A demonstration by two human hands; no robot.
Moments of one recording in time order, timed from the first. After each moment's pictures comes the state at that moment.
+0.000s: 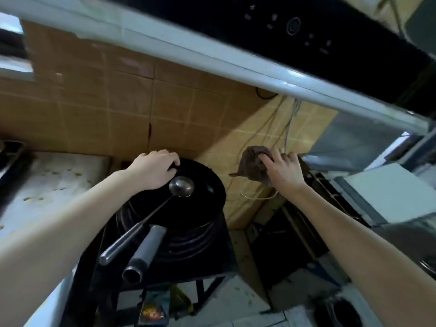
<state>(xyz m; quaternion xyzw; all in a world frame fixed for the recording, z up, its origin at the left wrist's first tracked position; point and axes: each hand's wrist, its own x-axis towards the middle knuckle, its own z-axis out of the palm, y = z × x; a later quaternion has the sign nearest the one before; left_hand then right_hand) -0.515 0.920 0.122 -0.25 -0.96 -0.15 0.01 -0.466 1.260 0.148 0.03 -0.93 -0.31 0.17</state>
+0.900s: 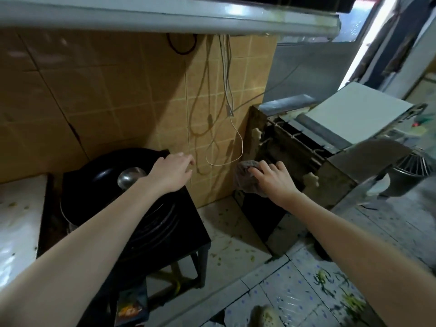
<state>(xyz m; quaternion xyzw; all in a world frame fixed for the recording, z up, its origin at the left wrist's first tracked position) -0.479 1.137 0.083 -0.38 -0.92 -0.07 -0.04 -0.338 1.397 0.035 -0.01 -0.97 -0.20 0.11</state>
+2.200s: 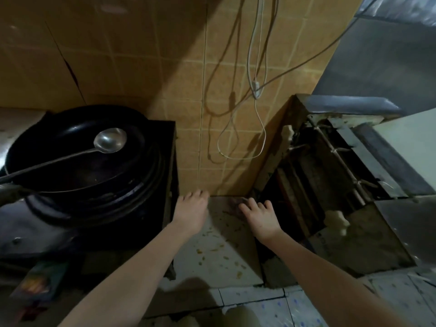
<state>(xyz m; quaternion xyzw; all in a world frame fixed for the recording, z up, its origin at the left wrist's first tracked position) -0.439 1.322 -0.122 -0.17 -0.98 -0.08 -0.08 -0.412 1.539 -0.157 0.12 -0.98 -0.09 -0.08</state>
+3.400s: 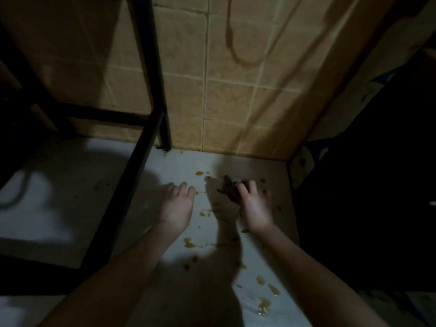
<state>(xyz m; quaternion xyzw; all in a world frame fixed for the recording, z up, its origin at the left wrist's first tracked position) -0.556 1.364 -0.695 -0.08 -1.00 0.03 -0.03 -0.569 1.570 -0.700 0.07 -0.99 0.08 -0.03</state>
